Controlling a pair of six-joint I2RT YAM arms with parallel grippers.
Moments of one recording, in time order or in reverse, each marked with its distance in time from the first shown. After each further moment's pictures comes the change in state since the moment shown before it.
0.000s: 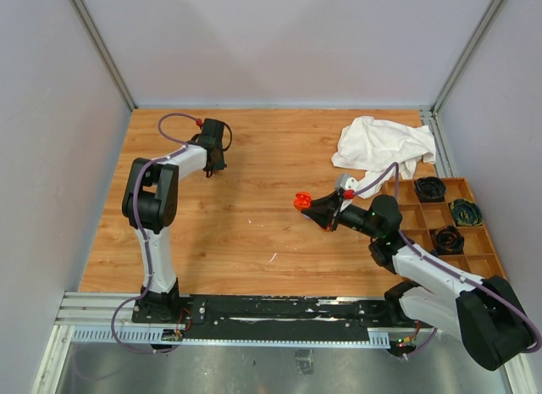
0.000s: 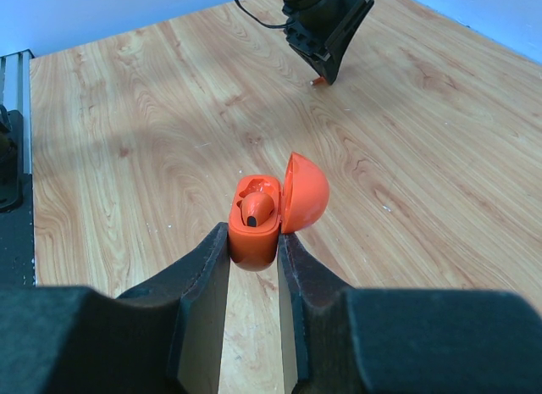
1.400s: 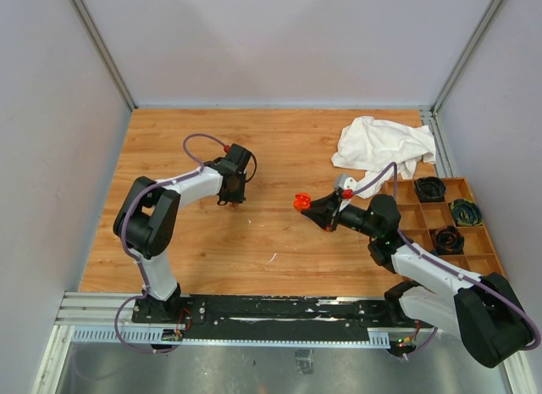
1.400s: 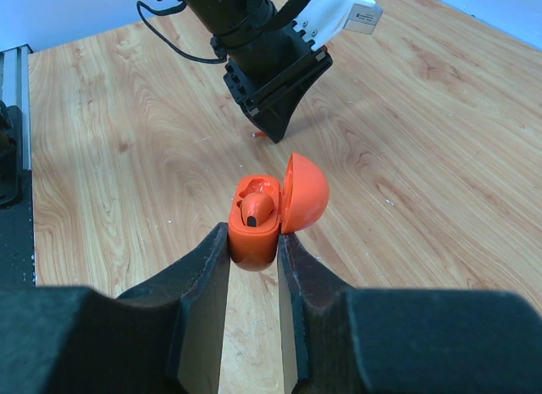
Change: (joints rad) left arm -0.249 -0.238 -0.270 -0.134 0.068 -0.040; right arm 0.000 0.016 0.000 -0.004 -0.001 0.000
